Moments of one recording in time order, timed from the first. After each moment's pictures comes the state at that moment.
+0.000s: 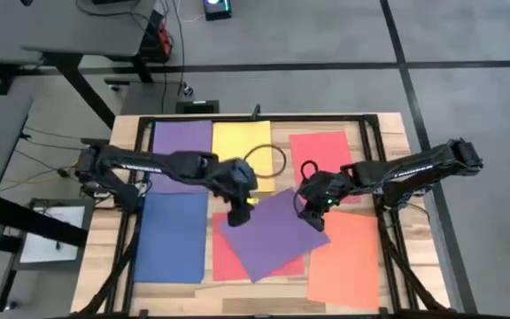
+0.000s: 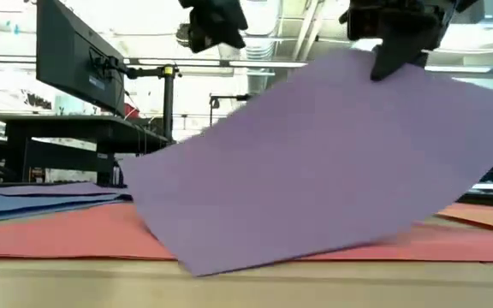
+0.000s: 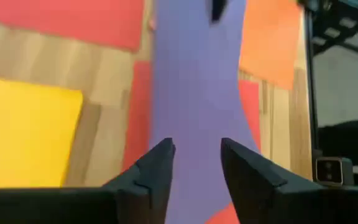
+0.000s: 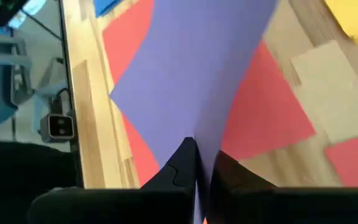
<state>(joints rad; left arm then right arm) -0.03 1.59 1.47 -0.68 0.10 -0.30 0.14 1.25 0.88 -0.47 -0.18 0.58</state>
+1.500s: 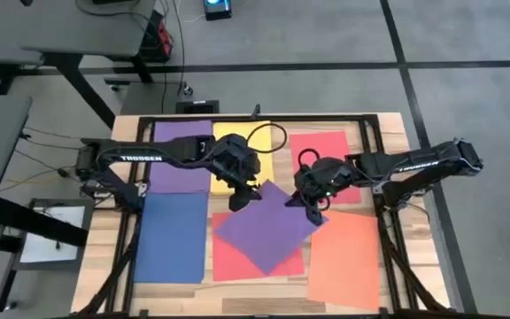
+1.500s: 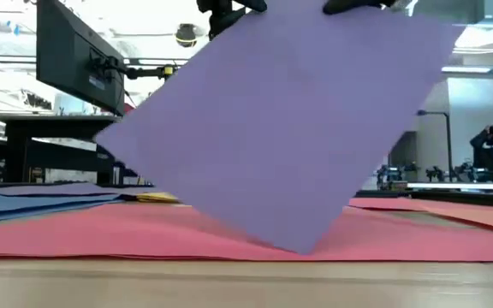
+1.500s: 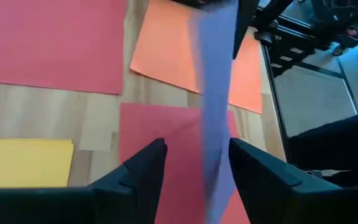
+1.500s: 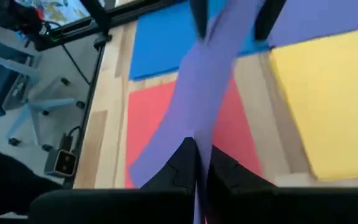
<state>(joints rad) 0.05 1.61 1.47 -0.56 0.31 -0.21 0.10 1.25 1.08 -0.42 -0.10 0.29</state>
